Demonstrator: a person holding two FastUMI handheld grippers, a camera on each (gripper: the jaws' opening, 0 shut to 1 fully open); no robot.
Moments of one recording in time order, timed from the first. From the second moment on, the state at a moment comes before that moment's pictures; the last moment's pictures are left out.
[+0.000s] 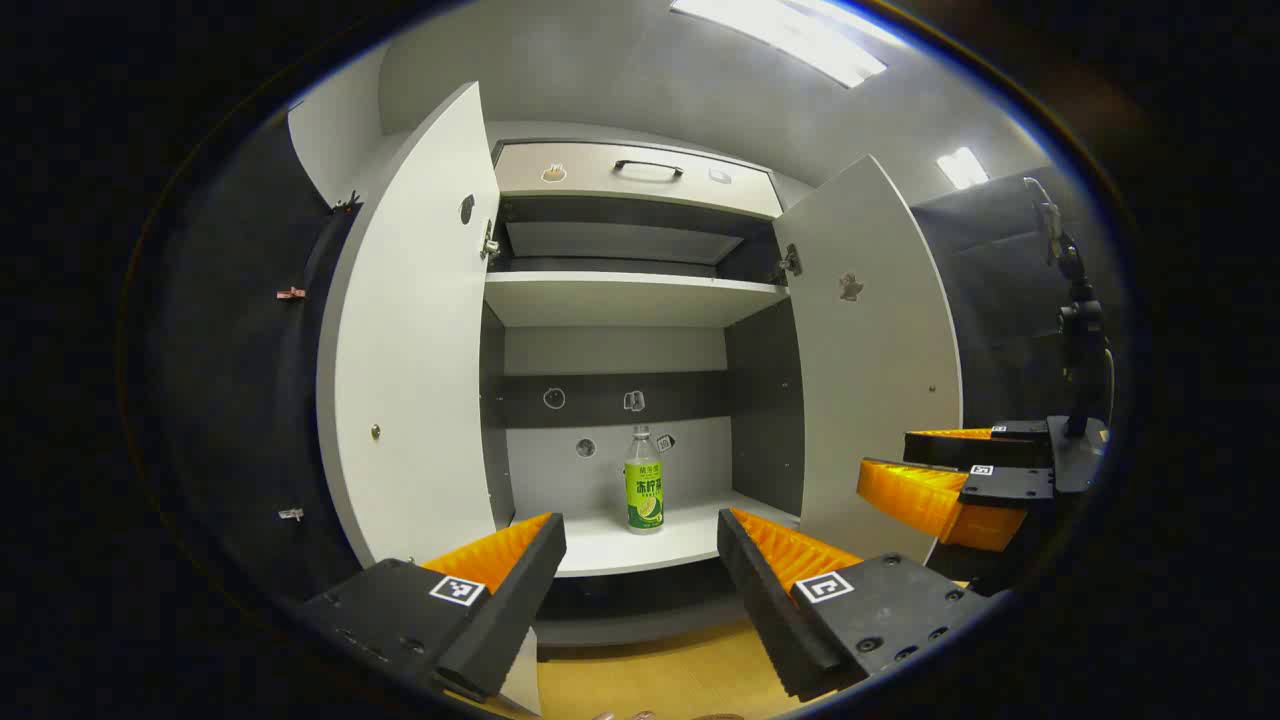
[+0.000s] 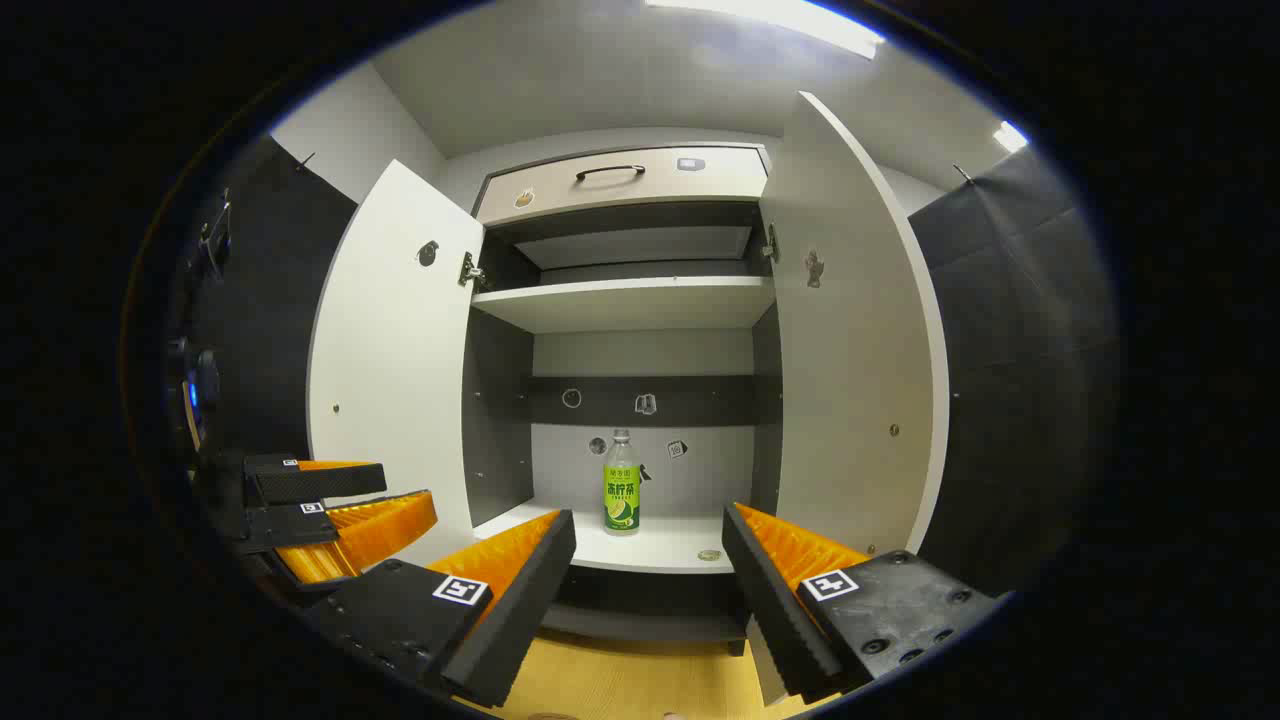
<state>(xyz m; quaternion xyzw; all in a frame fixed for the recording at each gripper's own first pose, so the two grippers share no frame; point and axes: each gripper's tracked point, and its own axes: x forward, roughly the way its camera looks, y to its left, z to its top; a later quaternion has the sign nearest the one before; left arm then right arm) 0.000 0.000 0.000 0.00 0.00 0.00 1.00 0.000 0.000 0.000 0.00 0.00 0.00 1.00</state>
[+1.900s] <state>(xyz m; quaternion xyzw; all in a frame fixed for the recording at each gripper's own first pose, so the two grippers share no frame) 0.241 -0.002 -0.038 -0.02 -0.02 -0.02 1.00 0.102 -0.033 -0.020 -0.01 -0.01 0.00 1.00</state>
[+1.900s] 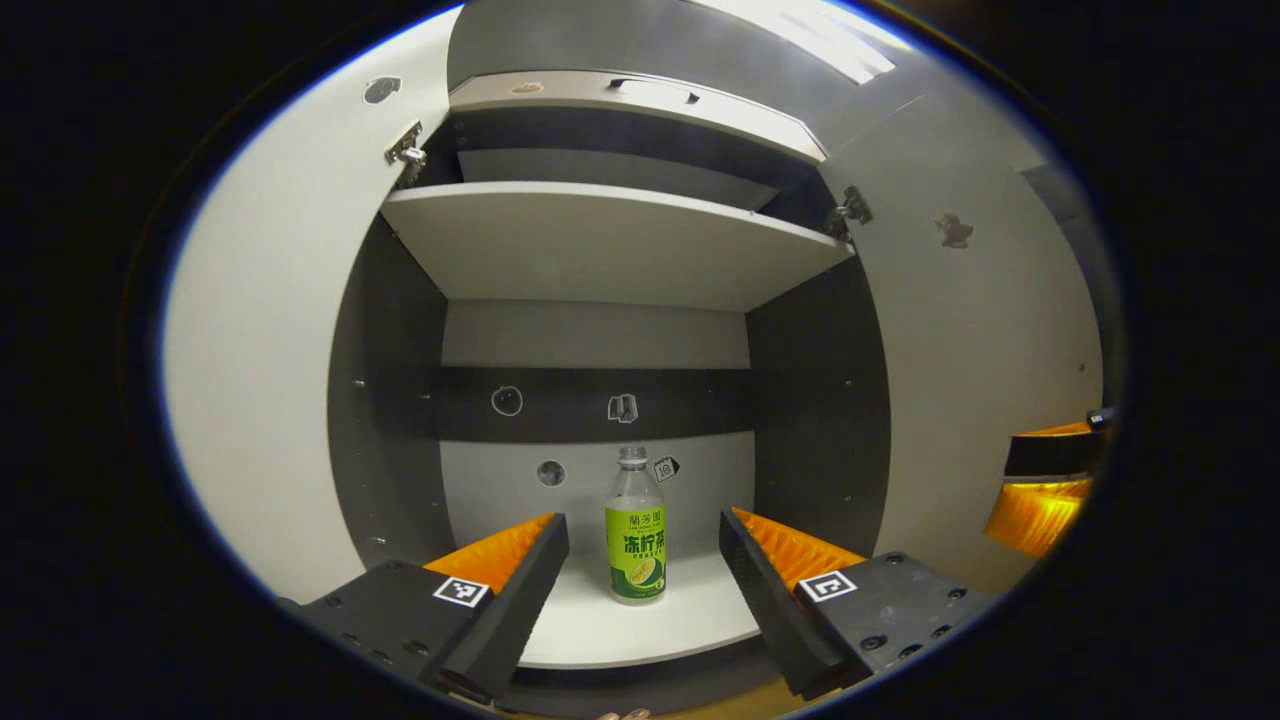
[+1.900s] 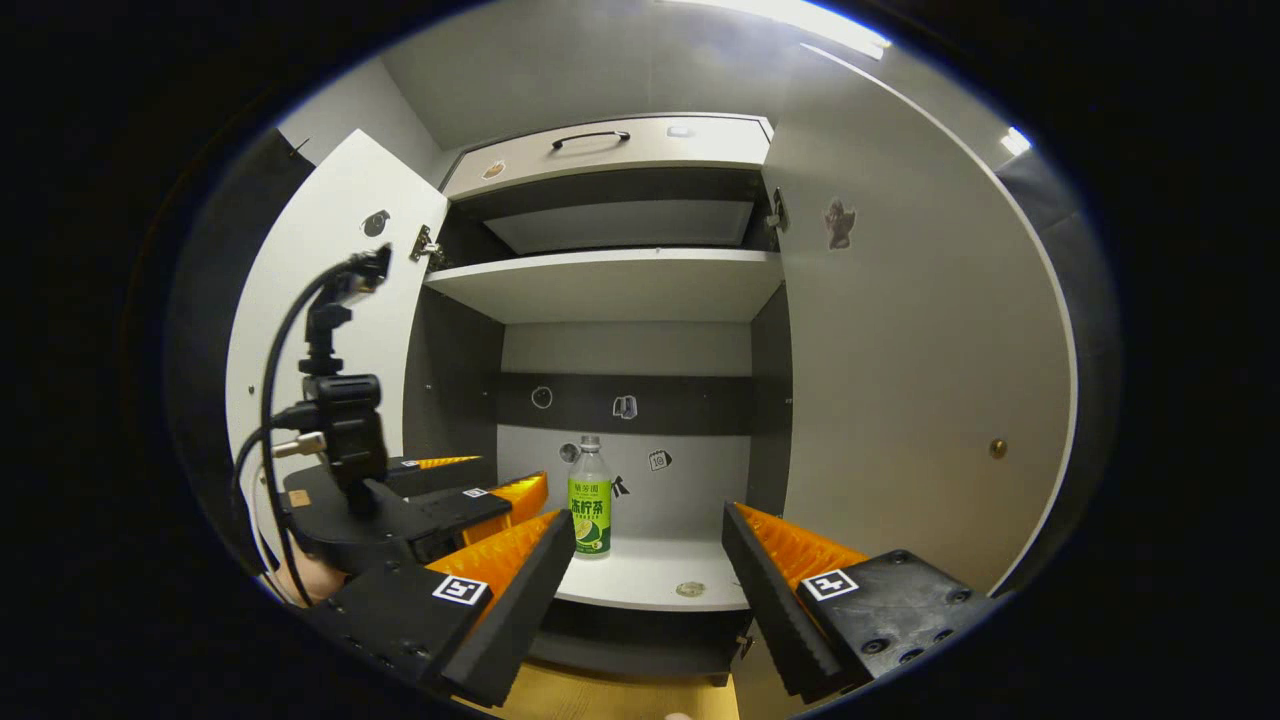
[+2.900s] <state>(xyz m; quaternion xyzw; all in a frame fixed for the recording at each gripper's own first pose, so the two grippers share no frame) 0.396 0.003 -0.106 0.02 0.01 0.03 1.00 0.152 -0.040 -0.079 0.01 0.06 0.05 1.00</state>
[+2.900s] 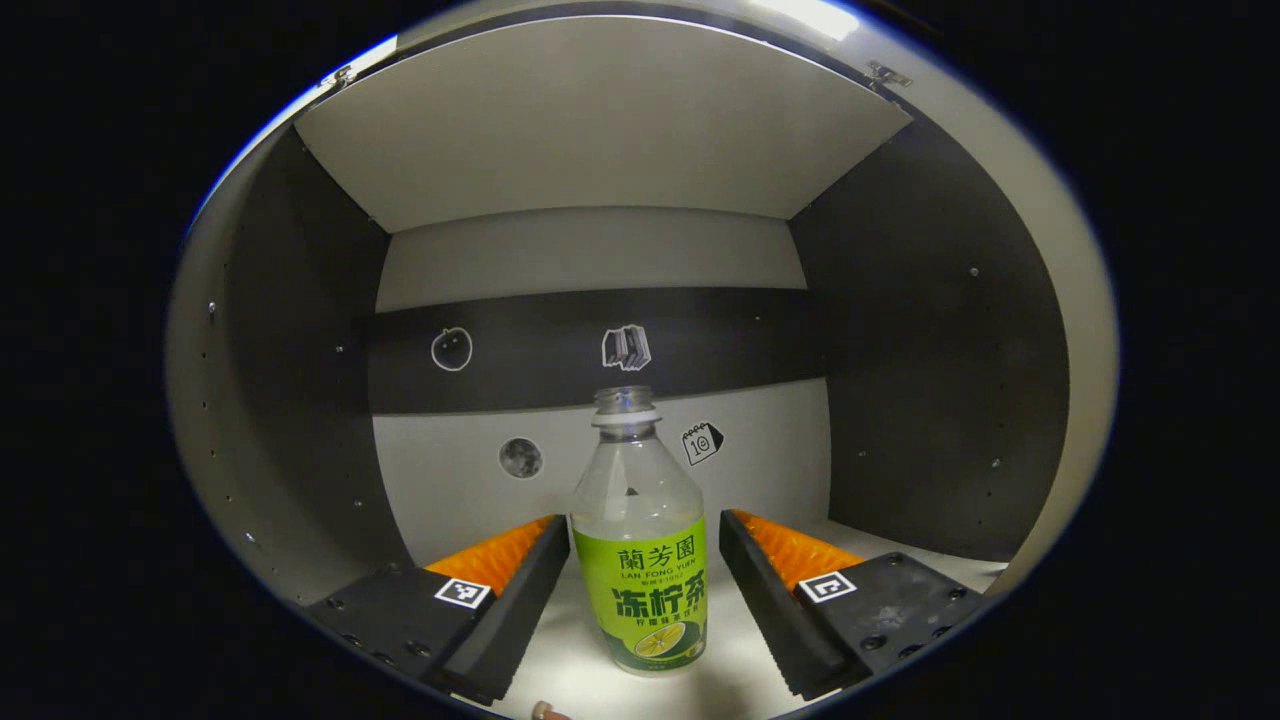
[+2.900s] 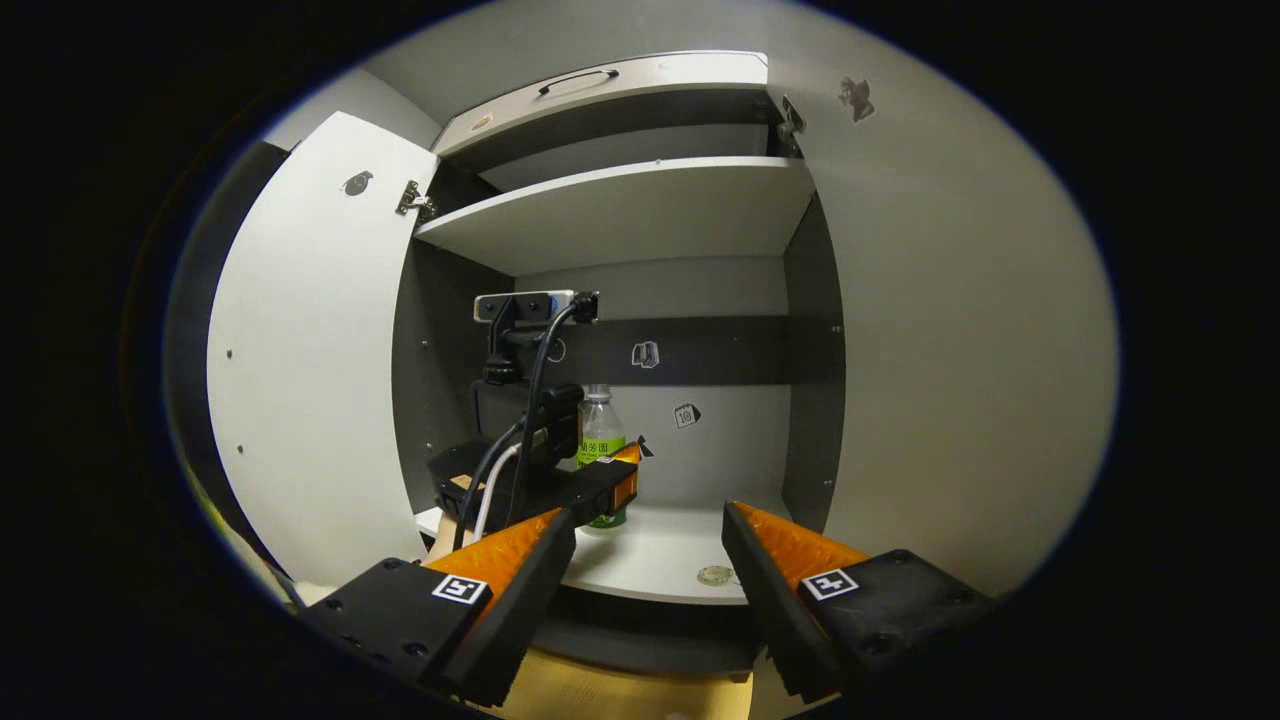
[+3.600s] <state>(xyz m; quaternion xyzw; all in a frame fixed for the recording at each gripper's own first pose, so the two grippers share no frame) 0.361 0.007 -0.061 0.03 -0.02 0.04 1.00 0.138 -0.048 -0.064 0.03 0.05 0.05 1.00</state>
